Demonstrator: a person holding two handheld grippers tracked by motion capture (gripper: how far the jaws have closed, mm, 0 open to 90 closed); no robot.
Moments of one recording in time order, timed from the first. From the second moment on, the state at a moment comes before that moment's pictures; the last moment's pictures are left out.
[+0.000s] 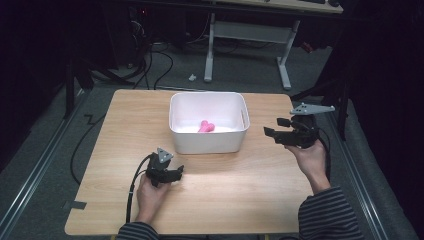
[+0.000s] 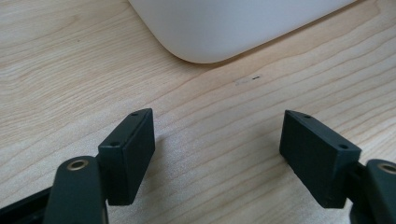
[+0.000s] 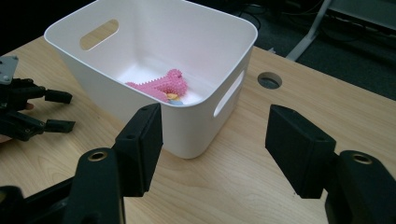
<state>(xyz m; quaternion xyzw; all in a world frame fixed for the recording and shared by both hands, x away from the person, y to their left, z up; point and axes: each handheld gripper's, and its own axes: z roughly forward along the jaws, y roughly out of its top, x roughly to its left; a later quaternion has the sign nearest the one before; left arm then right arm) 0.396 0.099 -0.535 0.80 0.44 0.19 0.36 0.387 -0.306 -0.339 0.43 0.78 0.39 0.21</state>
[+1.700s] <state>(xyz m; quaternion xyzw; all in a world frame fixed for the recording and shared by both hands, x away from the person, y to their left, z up) 0.396 0.099 -0.535 0.80 0.44 0.19 0.36 0.336 -0.311 -0.467 0.49 0.75 0.41 0.19</state>
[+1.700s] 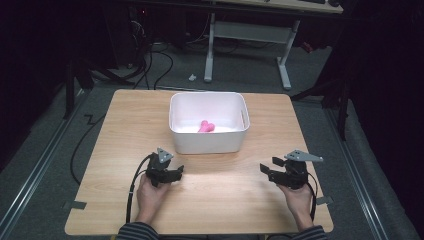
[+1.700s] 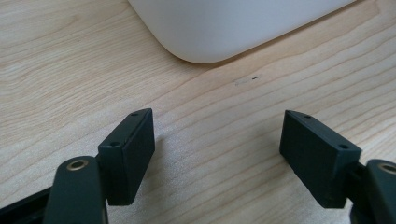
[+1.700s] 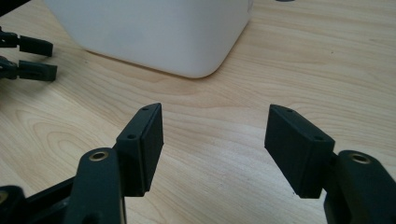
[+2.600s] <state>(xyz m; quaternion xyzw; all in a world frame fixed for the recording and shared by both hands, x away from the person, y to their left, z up) 0.396 0.099 -0.535 0.80 0.44 0.19 0.36 0.348 -0.300 -0.524 0.51 0.76 0.37 0.18</state>
